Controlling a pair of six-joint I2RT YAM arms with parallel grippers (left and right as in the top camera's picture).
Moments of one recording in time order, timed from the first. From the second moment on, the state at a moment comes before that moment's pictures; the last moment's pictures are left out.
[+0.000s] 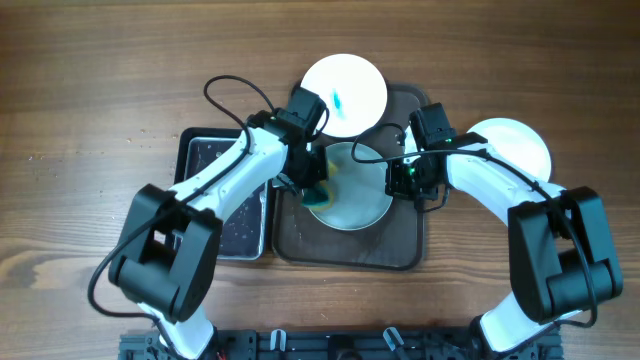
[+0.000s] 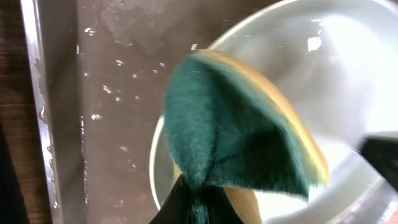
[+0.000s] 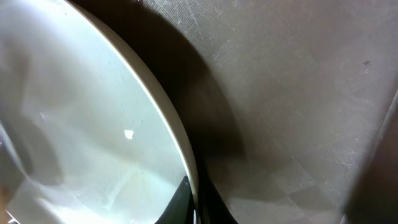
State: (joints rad) left arm -0.50 1.86 1.26 -0.80 0.19 -0.58; right arm 0.27 1.79 0.97 -0.58 -0.32 0.40
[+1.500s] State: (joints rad) left arm 0.14 1.31 1.18 -1.04 -0.01 -0.57; right arm 0.41 1.67 1.43 -1.09 -0.29 0.26
